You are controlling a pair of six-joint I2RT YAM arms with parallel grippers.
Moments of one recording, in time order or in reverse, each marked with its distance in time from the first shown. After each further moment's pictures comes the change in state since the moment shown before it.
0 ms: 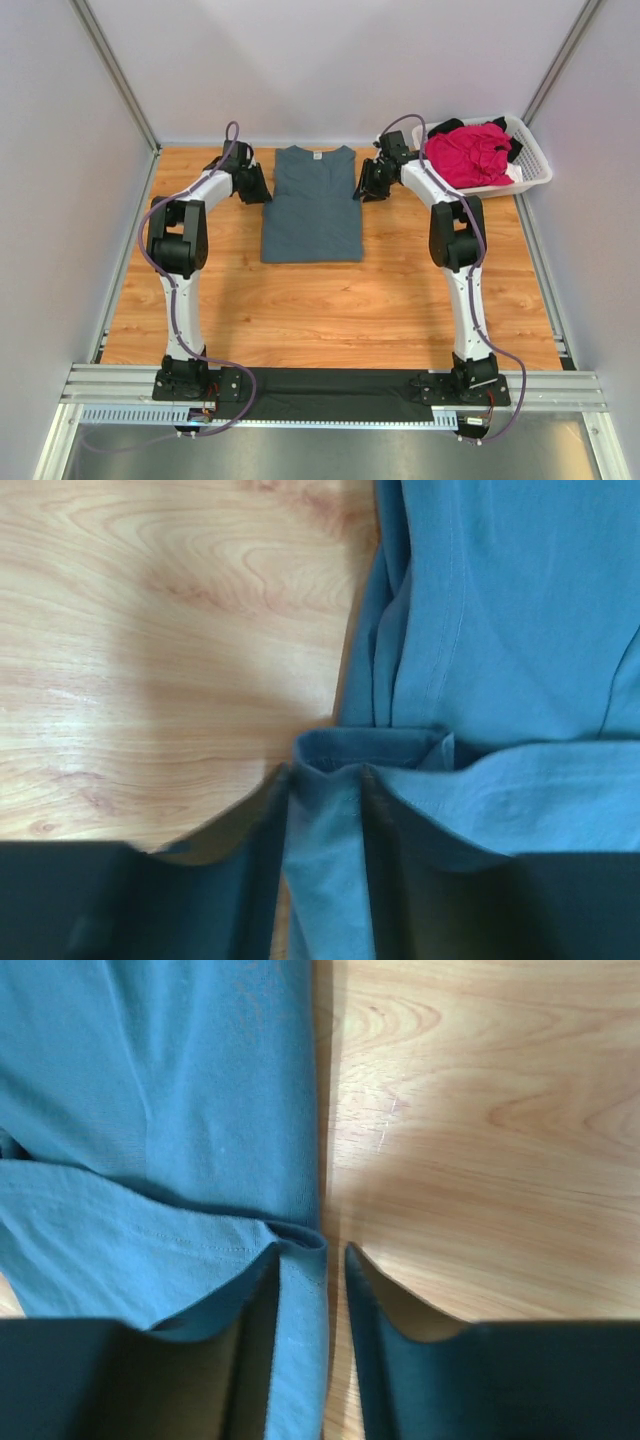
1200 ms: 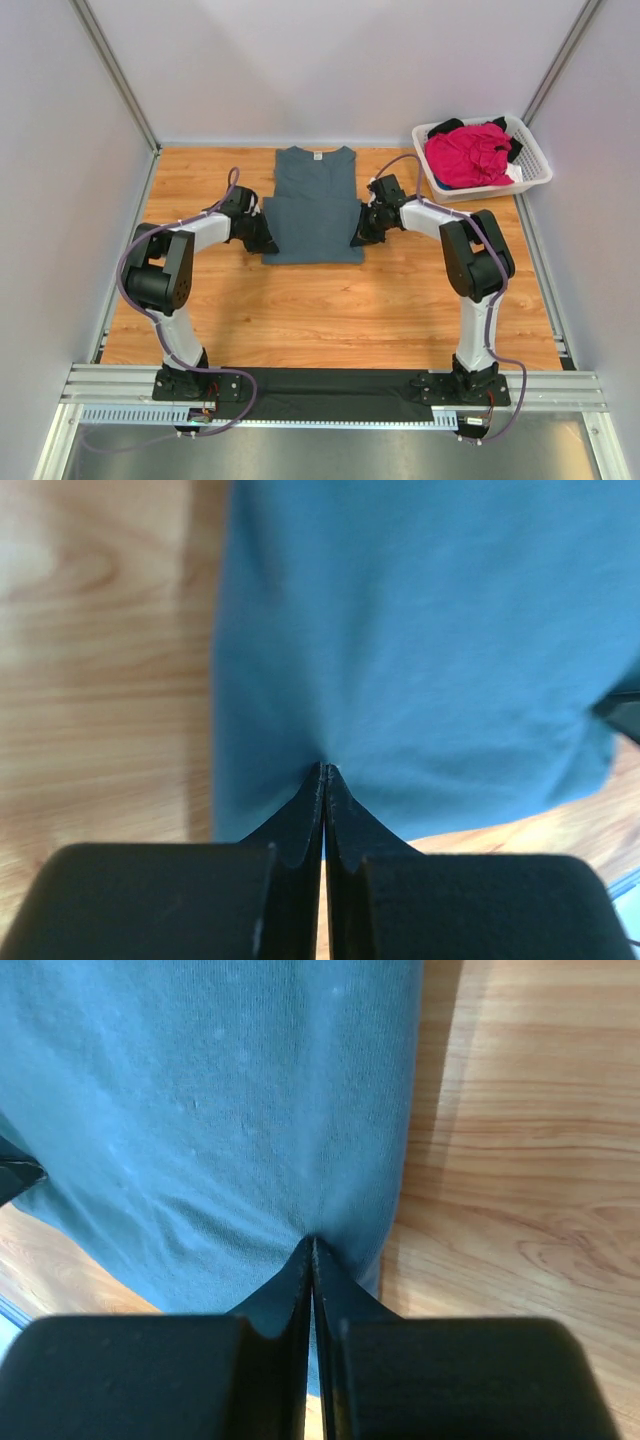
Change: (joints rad) left arm -0.093 -0.376 -0.598 0.100 0.102 -0.172; right arm 0.129 -0.400 -0.747 0.288 -0.029 0.124
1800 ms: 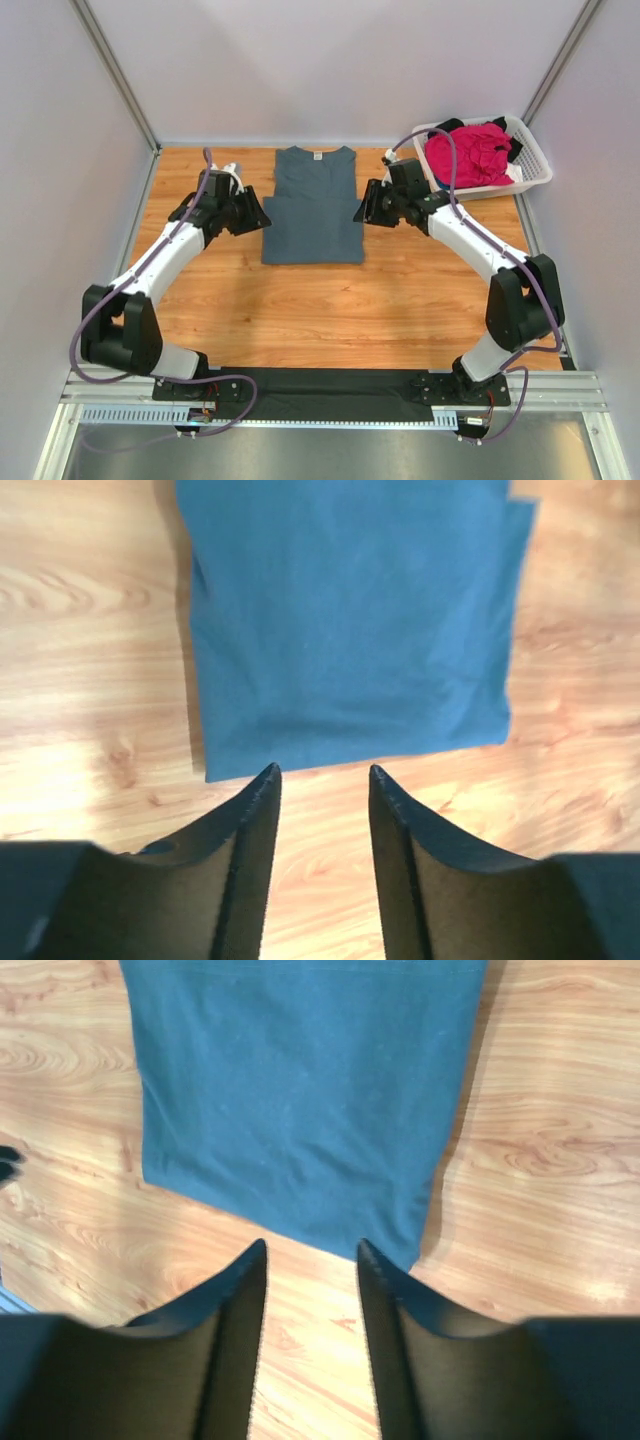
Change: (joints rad) left arm 0.002 -0.351 -0.010 -0.113 -0.063 0.092; right arm 0.023 -0.383 -0.058 -0.046 0.130 -0.032
